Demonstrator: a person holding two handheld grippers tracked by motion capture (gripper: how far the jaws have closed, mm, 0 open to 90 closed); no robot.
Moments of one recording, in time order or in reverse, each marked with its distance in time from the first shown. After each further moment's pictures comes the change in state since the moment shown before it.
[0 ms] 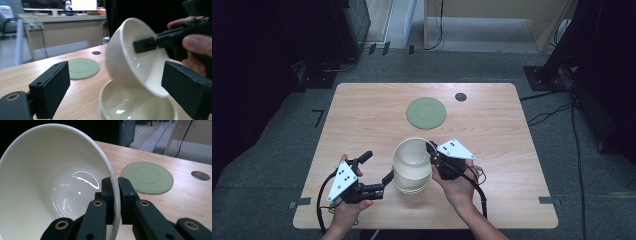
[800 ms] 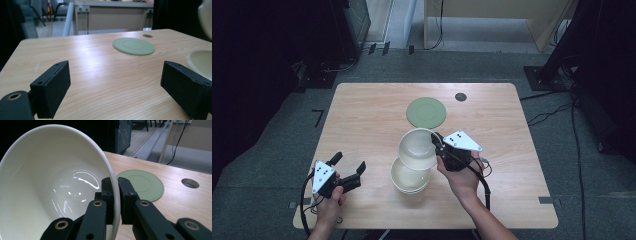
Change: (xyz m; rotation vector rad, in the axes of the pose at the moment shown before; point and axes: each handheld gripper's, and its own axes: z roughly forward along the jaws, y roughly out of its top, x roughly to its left) left arm 0.069 -0.054 -0.017 0.084 0.294 -0.119; right arm -0.019 0.014 0.002 -0.035 -0.017 0.009
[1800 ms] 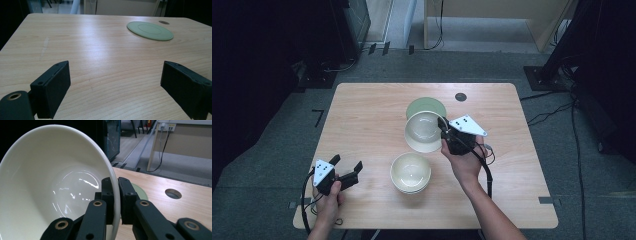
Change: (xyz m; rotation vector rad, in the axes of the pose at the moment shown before) left arm 0.019 -0.021 0.014 0.089 0.050 -0.053; right arm -0.026 0.023 0.018 -0.053 -0.075 0.020
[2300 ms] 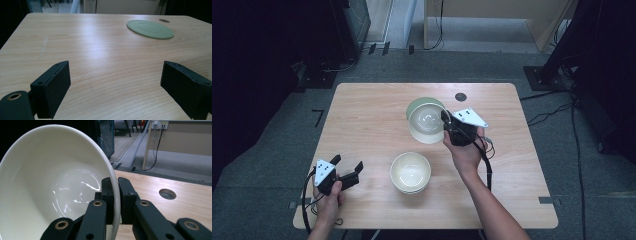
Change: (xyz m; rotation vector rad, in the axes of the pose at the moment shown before) left arm -0.001 0.000 0.001 0.009 0.002 0.013; right arm -0.019 0.001 0.023 -0.002 -0.038 0.038
